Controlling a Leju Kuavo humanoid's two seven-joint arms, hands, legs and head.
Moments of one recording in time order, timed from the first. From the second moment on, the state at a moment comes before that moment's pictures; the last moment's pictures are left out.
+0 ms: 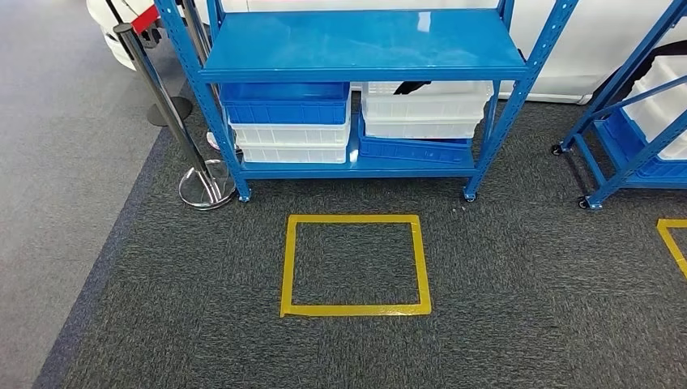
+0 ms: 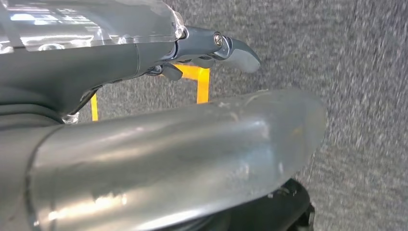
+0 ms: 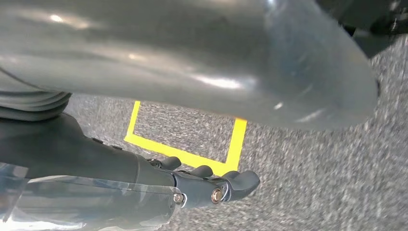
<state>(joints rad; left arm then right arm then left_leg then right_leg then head) -0.07 -0.16 1.30 -0.22 -1.25 -0.04 -0.32 -0.04 0.15 -1.14 -0.24 1.22 -0.02 -0.02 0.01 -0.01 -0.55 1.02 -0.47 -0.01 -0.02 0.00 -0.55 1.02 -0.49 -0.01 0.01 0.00</state>
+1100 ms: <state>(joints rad) -0.06 -0.16 1.30 -0.22 -1.25 -0.05 -0.31 -0.03 0.16 -1.15 -0.24 1.22 -0.01 -0.02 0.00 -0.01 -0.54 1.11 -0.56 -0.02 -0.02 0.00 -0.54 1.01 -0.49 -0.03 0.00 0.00</state>
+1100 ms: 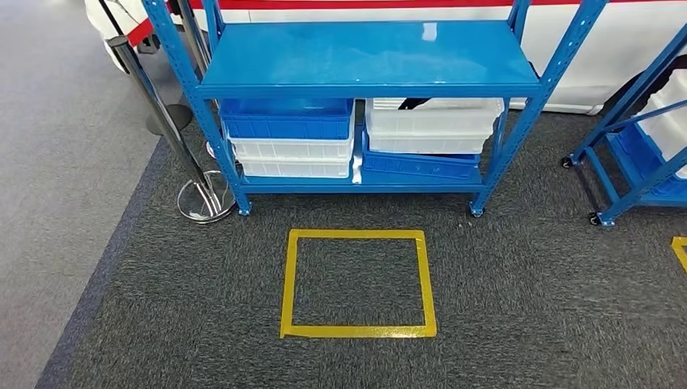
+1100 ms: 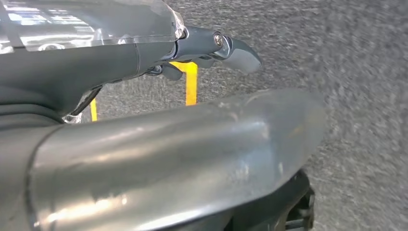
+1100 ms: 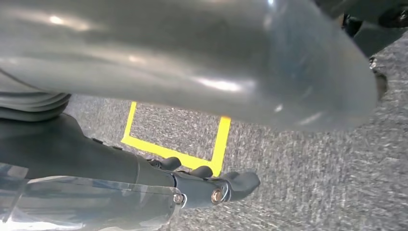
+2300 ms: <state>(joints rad) -0.05 -0.16 1.30 -0.22 -1.26 -0.05 -0.29 -0.04 0.17 -1.20 -0.24 1.20 -0.04 0.01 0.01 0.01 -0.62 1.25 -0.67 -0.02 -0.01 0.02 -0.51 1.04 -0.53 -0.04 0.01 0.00</state>
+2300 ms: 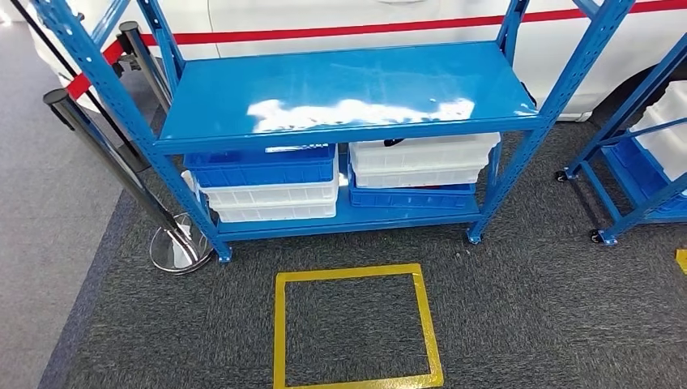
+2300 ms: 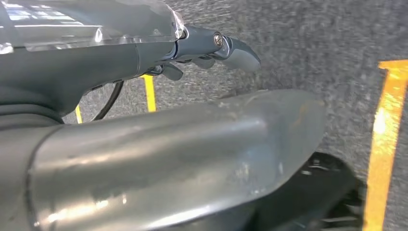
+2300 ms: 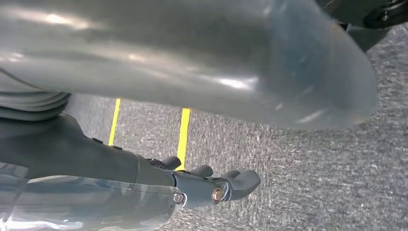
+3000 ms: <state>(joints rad) -0.05 -0.17 1.31 -0.23 -1.27 -0.05 -0.29 -0.04 0.18 -1.21 -0.24 1.20 -0.06 0.01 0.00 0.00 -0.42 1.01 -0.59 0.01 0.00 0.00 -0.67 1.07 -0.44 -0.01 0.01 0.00</state>
